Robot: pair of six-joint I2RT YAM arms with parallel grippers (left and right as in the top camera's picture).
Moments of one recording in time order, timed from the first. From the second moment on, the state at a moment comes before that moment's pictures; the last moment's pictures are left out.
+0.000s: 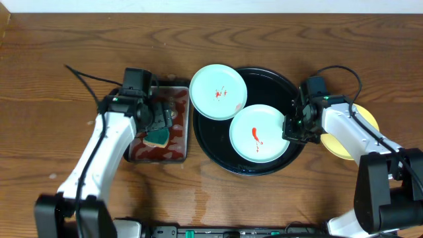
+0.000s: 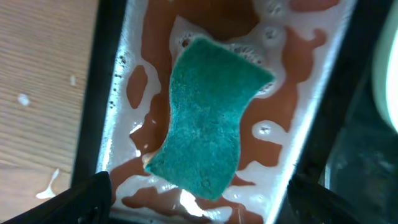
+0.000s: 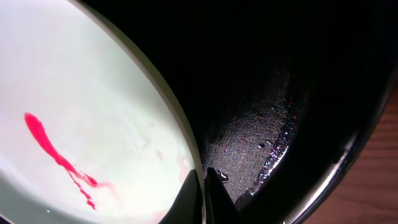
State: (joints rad) left arm -0.11 1.52 1.06 -0.85 -0.03 -0.34; right arm 0.16 1.72 1.01 -0.79 -0.19 0.35
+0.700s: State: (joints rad) left arm -0.11 1.76 1.05 -0.77 -0.02 -0.33; right arm 0.16 1.72 1.01 -0.79 -0.19 0.35
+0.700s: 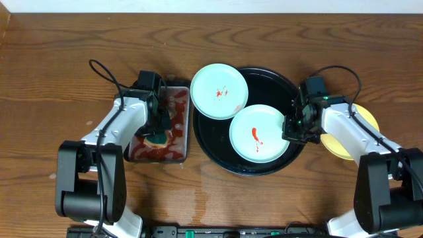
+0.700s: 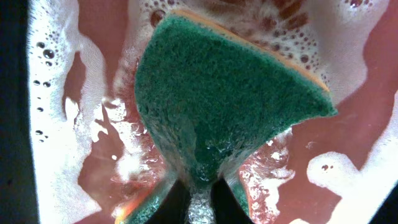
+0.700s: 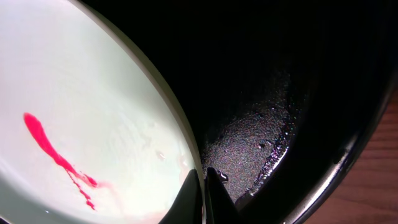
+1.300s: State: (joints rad) left arm -0.11 1.70 1.05 -0.78 0.06 -0.30; right arm 0.16 1.72 1.01 -0.79 -0.19 0.35
